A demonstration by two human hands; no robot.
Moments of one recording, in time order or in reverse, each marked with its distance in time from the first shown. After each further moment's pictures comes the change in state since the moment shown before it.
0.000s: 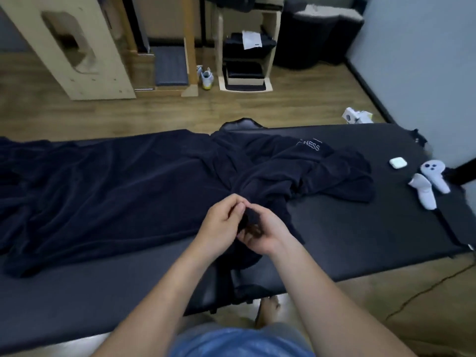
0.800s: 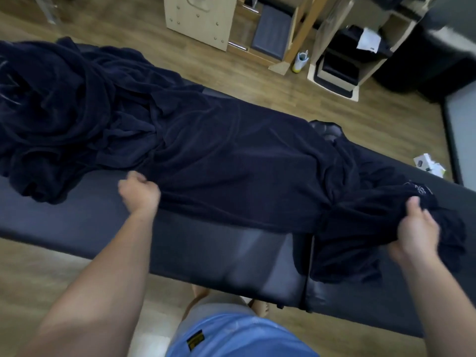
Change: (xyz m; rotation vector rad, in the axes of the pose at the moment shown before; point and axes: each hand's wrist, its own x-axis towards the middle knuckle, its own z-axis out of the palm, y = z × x) left_hand -0.078 -0.265 -0.329 0.184 1.042 -0.864; right_hand -0.016 0.012 0.119 -0.572 0.589 -0.837
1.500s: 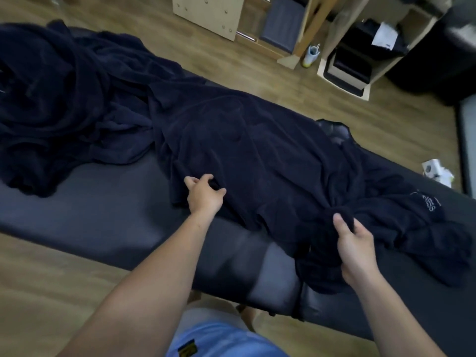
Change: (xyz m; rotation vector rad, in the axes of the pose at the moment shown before) left_hand -0.091 0.052 0.086 0.054 -0.442 0.096; right_hand -0.022 0.053 0.037 -0.275 -0.390 0.036
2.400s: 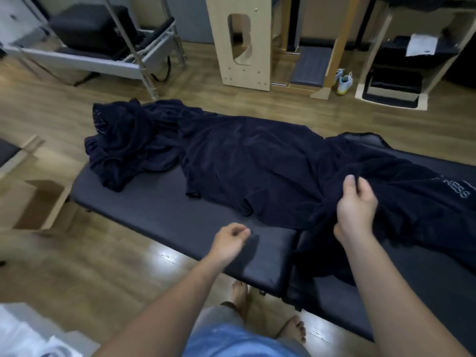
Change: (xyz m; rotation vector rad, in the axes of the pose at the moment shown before) left_hand -0.225 -0.015 0.069 -0.091 -0.136 0.048; right_hand 0.026 0.004 -0.110 0.430 -0.069 -0.171
